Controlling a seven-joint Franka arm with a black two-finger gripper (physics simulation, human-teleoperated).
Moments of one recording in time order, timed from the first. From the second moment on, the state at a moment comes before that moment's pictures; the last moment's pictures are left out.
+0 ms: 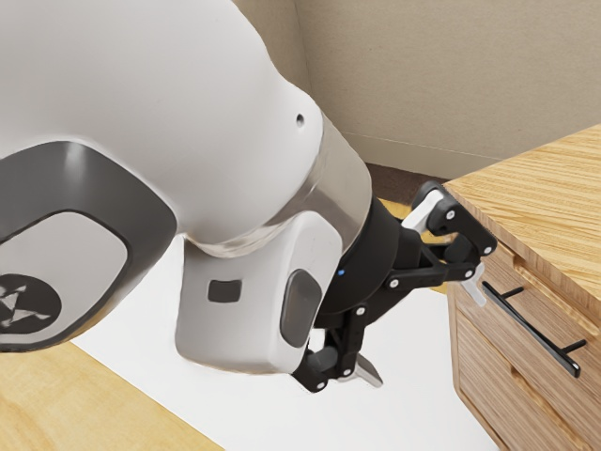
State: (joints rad) arm -0.08 -0.34 -0.51 -1.71 -0.05 1.88 1.53
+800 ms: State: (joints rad) arm -0.08 -0.26 -0.53 -1.81 -0.04 2.11 1.56
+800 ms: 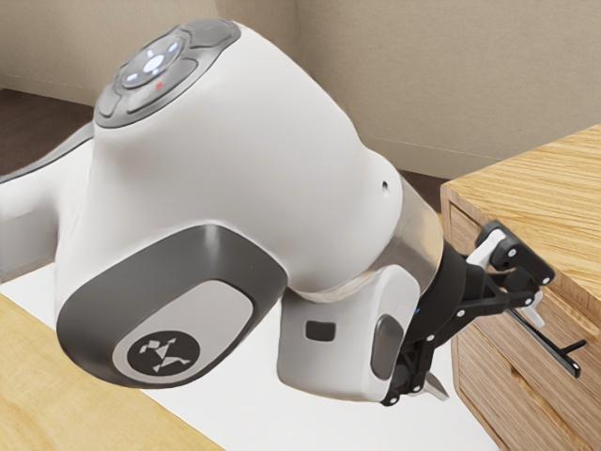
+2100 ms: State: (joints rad) arm -0.07 -0.39 -0.47 -2.05 -0.02 2.20 1.58
